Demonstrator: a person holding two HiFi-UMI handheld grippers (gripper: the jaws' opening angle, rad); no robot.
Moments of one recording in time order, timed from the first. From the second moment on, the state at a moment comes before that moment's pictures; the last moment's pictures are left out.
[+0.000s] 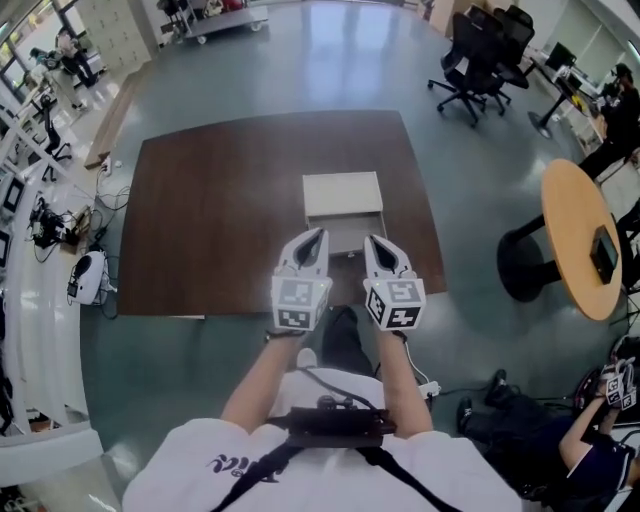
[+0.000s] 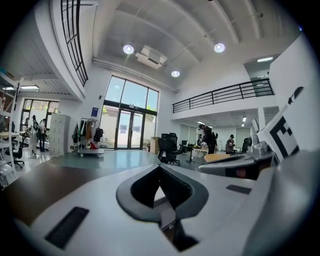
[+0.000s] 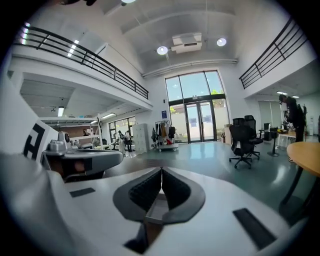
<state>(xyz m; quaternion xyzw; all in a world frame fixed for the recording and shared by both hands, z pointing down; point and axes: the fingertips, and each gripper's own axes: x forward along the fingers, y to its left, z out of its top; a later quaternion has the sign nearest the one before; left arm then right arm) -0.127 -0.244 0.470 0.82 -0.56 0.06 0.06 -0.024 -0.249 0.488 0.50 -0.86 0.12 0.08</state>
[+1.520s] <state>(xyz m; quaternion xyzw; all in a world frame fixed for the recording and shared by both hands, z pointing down) -0.074 -0.302 0.635 0.84 -0.49 0.18 0.18 -0.013 -0.271 0.774 0.43 -0.78 0.41 0.20</state>
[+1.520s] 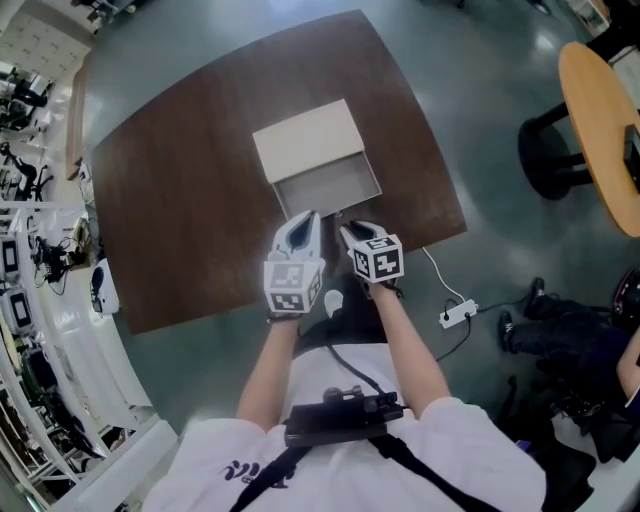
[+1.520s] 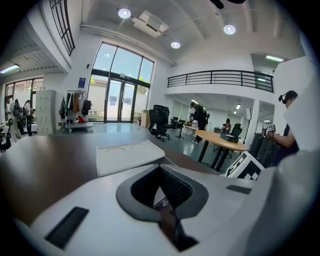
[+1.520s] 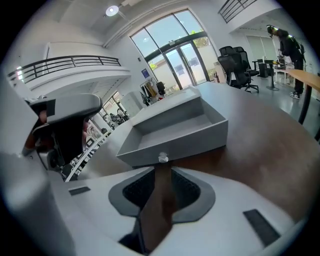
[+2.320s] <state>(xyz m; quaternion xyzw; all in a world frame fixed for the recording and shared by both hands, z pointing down) -0.086 -0.337 0.636 0.83 -0.50 0.17 0.19 -0.039 -0.293 0.793 0.41 -0.78 0.41 0.24</state>
